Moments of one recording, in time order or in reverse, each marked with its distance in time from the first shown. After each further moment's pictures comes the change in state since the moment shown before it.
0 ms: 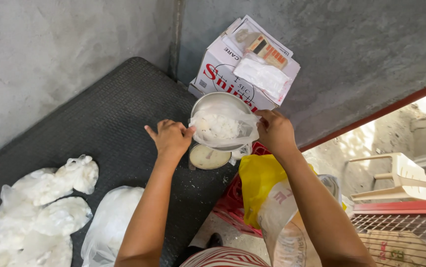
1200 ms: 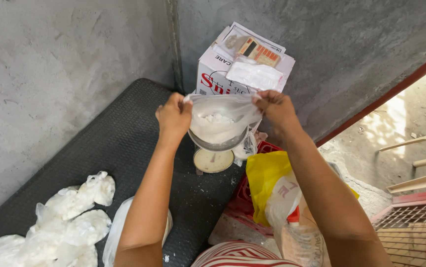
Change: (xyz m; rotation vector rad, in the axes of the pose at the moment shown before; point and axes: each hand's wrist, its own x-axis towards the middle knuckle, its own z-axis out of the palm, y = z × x) left_hand 0.044 0.064 -0.051 -0.213 0.258 0.235; right_hand 0.043 0.064 0.032 1.020 -0.034 0.422
